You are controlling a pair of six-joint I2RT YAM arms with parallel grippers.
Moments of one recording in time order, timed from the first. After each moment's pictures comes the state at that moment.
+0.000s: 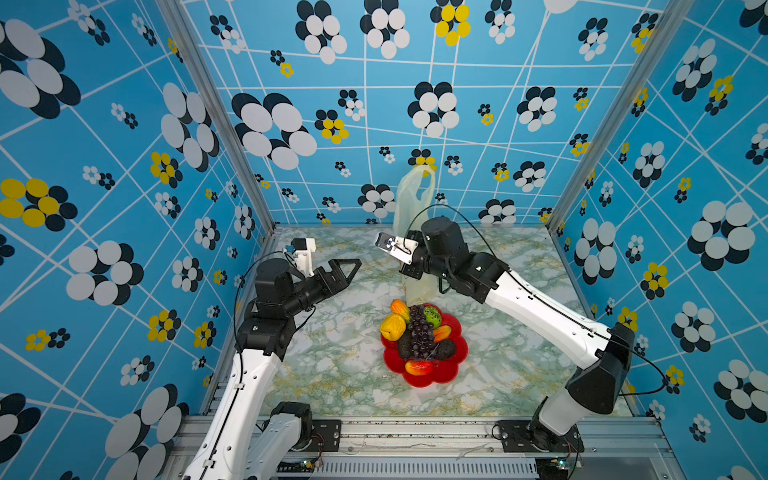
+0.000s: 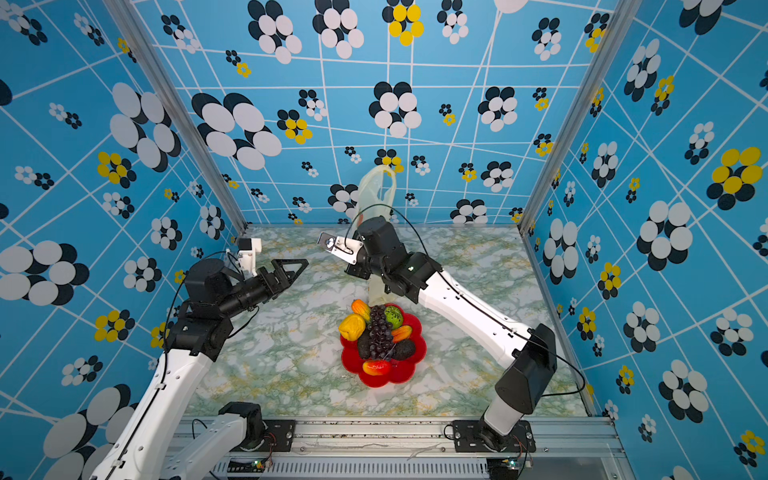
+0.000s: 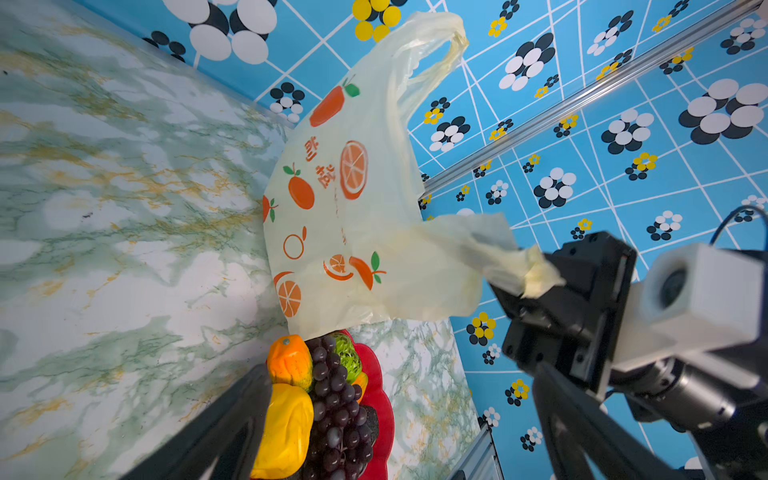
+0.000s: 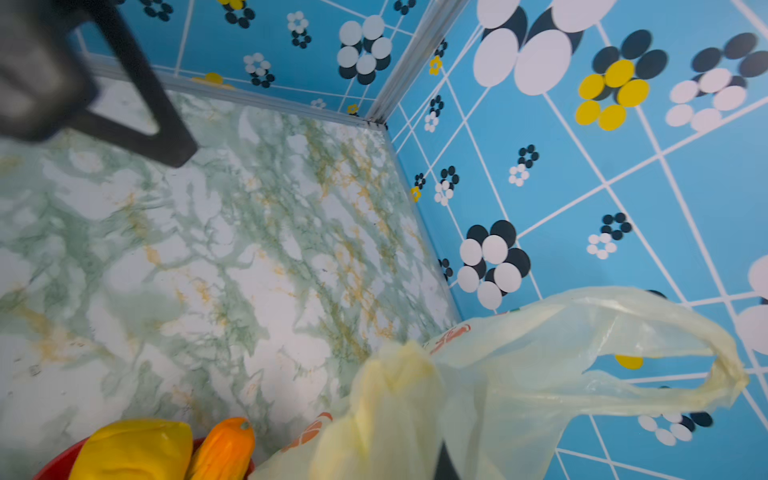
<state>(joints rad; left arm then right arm) -0.07 0.91 0.93 -0.28 0.65 -0.79 0.85 1.66 1.64 -0.42 0.07 -0.69</state>
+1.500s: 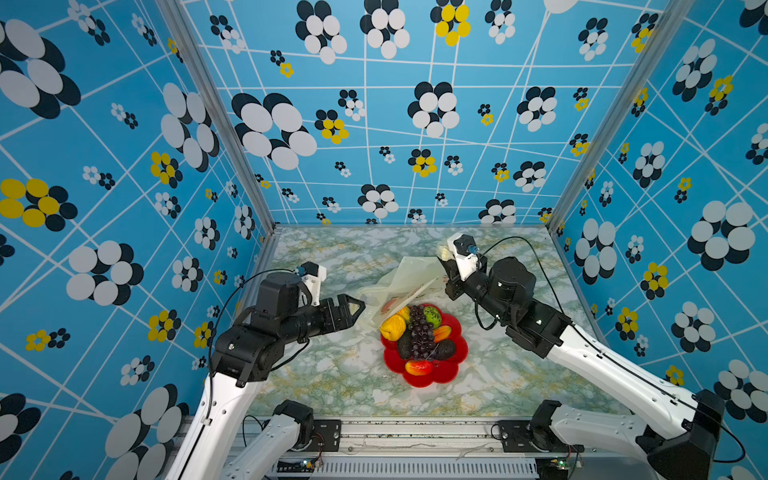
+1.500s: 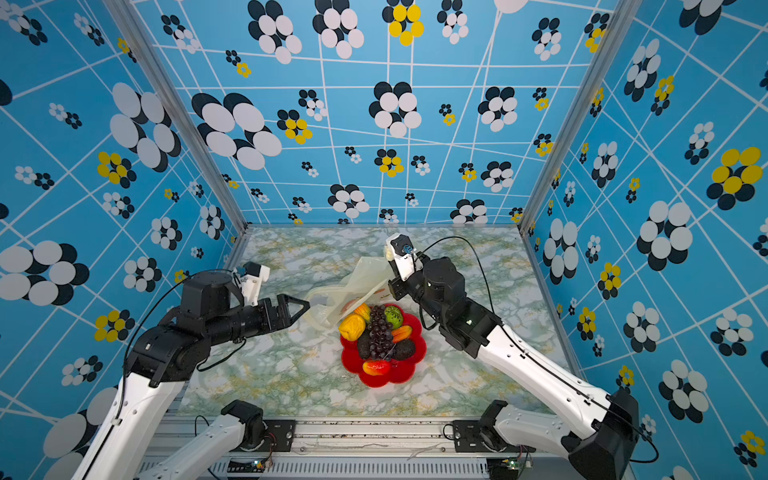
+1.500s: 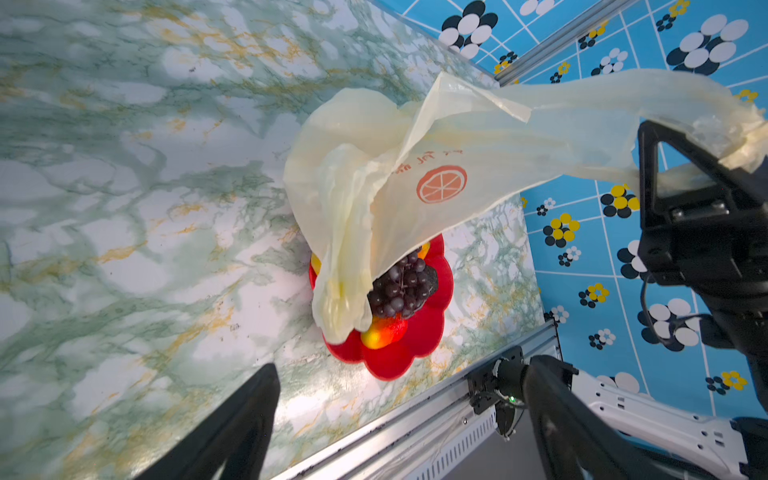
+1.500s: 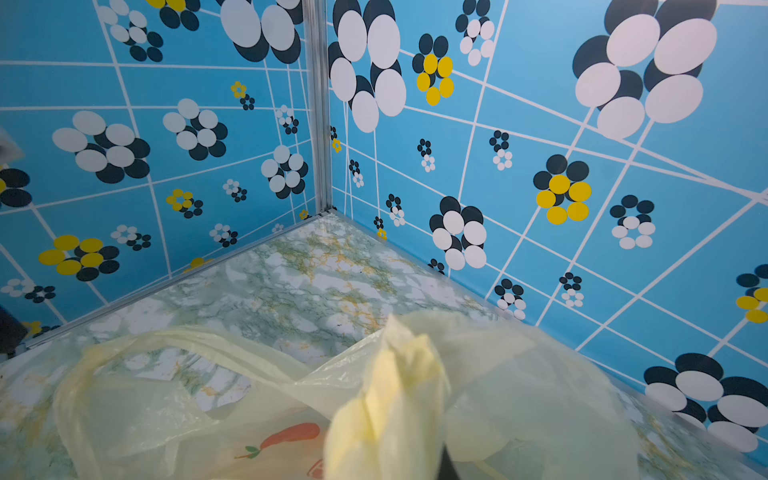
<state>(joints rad) -0.33 0.81 1.16 -1.02 0.41 -0.60 0.79 1.13 1.04 -0.02 0.17 -0.11</state>
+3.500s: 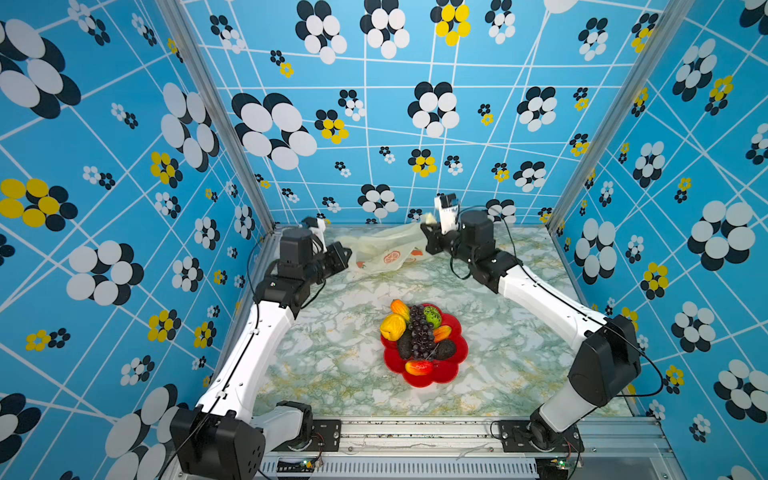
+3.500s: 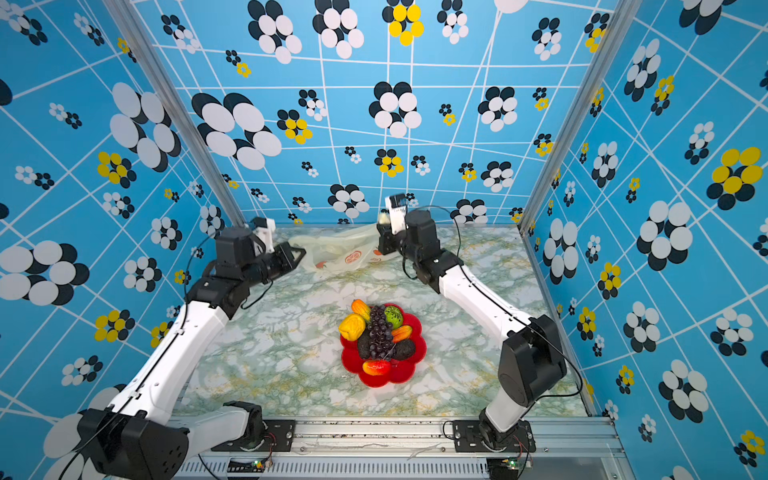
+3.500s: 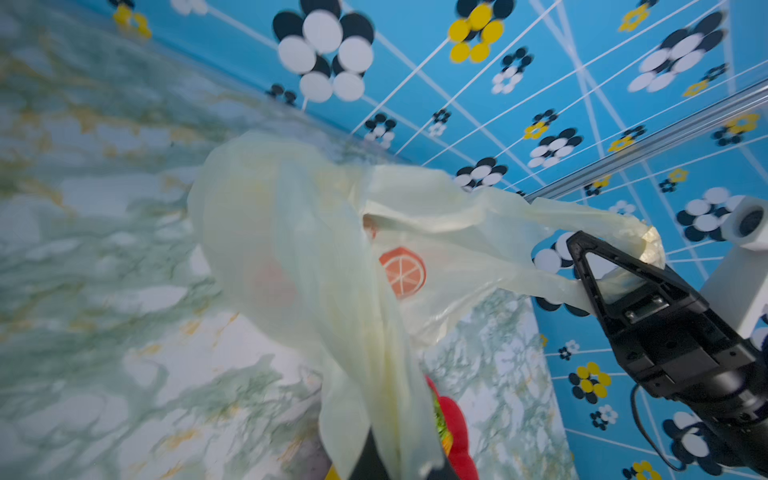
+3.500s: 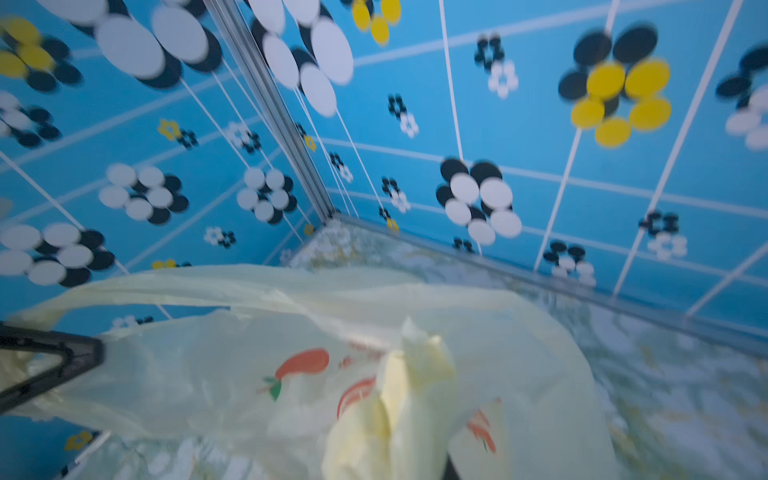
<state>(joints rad) -0.16 1.23 1.31 -0.44 0.36 -0.61 0.55 1.67 1.55 0.02 -0.11 0.20</state>
